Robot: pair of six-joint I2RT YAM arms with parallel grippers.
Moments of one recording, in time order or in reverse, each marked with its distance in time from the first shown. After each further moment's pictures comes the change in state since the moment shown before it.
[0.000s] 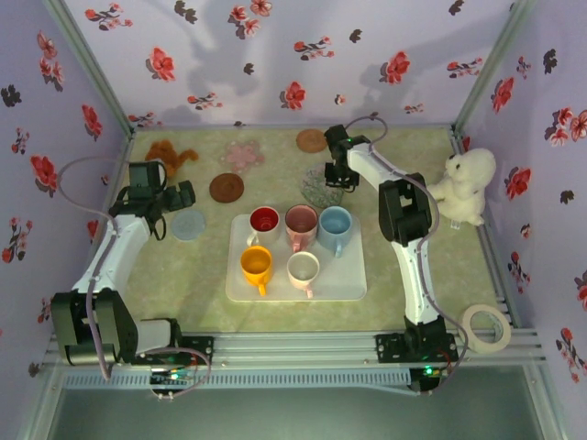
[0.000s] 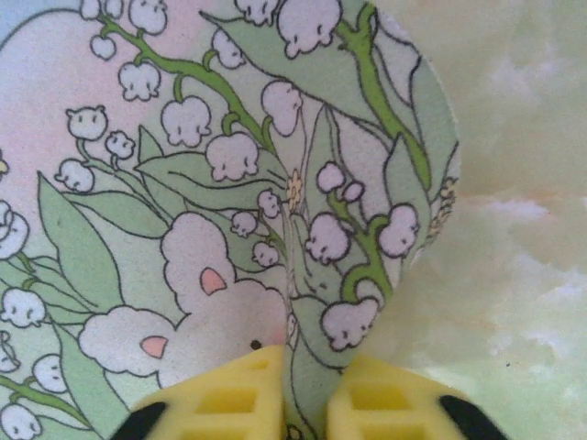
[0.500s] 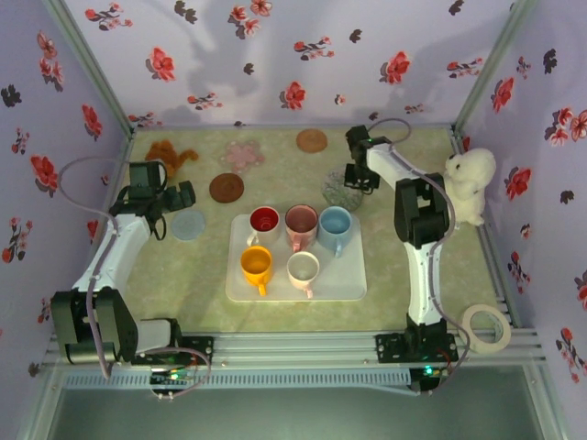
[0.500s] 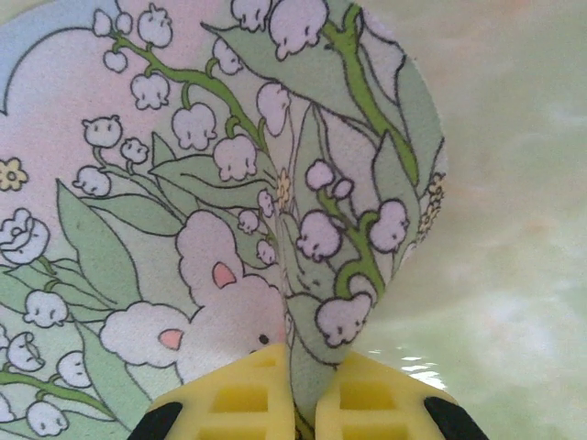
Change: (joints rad) left arm 0.000 0.008 0.001 -0.002 0.001 0.000; right arm -0.104 -0.130 -0.182 0.023 0.054 0.009
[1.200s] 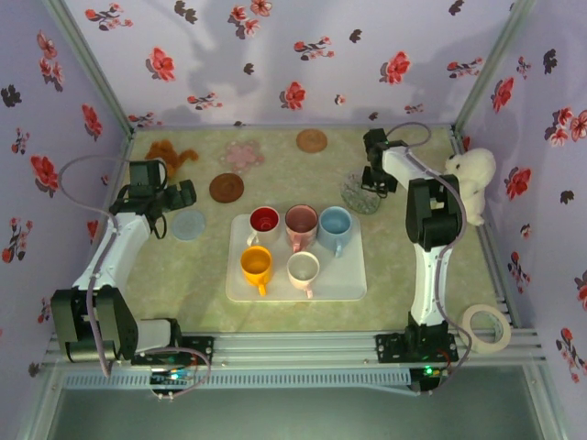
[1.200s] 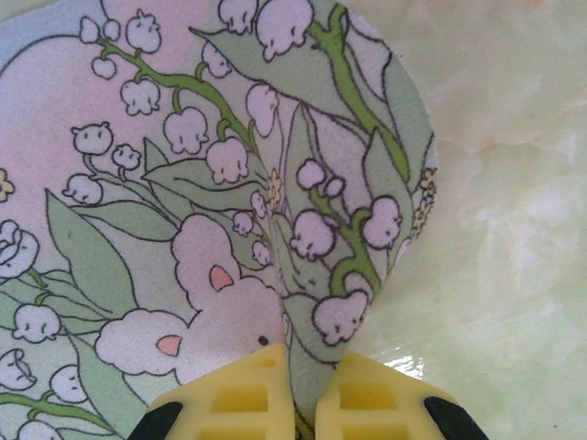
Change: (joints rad) left arm 0.000 0.008 0.011 0.000 0.014 0.000; right arm -0.079 -0.063 -0.109 0.033 0.077 0.005
